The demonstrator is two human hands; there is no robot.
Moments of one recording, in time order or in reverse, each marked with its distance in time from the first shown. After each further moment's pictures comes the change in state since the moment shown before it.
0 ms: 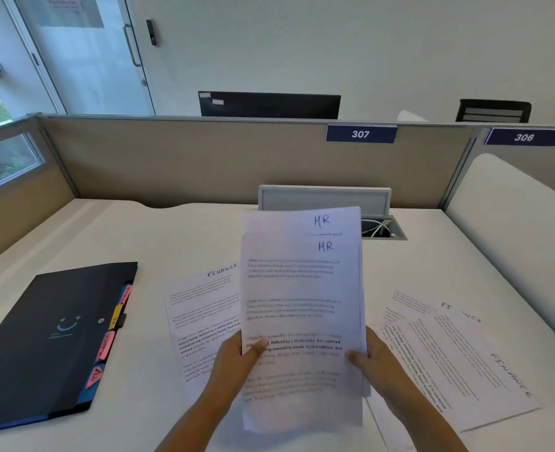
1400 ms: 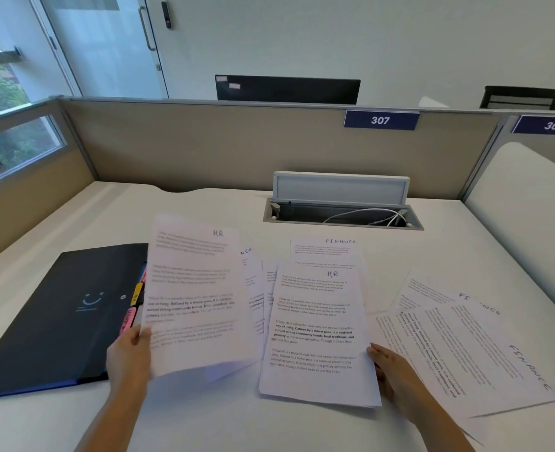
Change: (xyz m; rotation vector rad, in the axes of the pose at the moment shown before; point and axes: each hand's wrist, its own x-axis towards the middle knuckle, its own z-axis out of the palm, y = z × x) left_hand -0.002 -0.060 -0.128 0.107 0.714 -0.261; right_hand 0.024 0.083 -0.008 0.360 0.113 0.317
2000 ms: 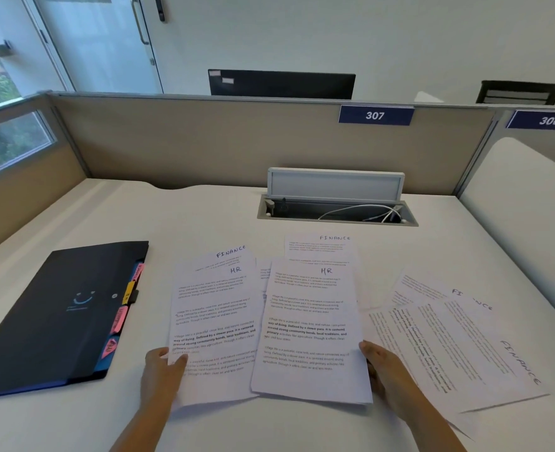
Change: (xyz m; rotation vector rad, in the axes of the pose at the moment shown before) left_hand -0.030 -0.022 0.038 0.105 -0.210 -0.200; right_hand -0.006 -0.001 0.000 -0.036 -0.050 -0.040
